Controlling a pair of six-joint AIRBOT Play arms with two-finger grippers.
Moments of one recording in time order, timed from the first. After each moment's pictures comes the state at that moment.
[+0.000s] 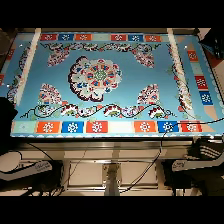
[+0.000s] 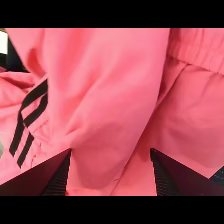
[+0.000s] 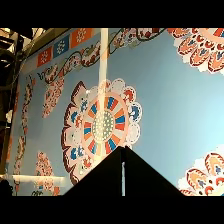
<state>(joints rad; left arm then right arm) 0.73 -1.35 1.33 2.12 -1.03 -1.56 -0.50 -1.57 1.91 -0.65 1.36 1.41</state>
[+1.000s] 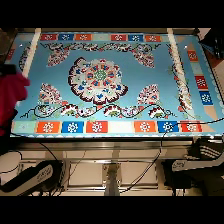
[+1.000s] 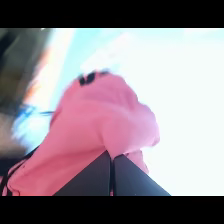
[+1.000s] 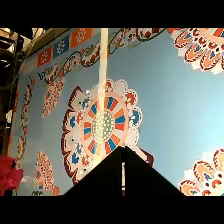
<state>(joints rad) 0.13 -1.15 1.37 1.89 -0.91 -1.54 -0.50 -1.57 1.91 -0.65 1.36 1.41</state>
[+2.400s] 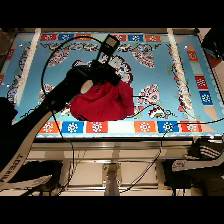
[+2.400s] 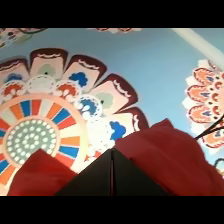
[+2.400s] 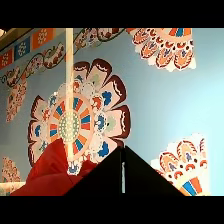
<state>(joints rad) -0.65 -1.39 1.43 1.68 -0.62 -1.56 -0.50 -1.58 1.91 -0.80 1.35 1.42</state>
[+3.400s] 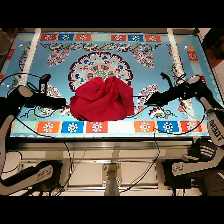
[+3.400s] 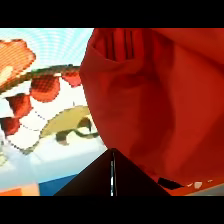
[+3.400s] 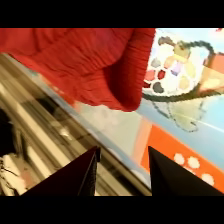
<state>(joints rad) 0.13 -1.24 0.88 1.07 -1.00 -1.14 -0.14 -1.59 1.13 -0.79 1.42 0.99</state>
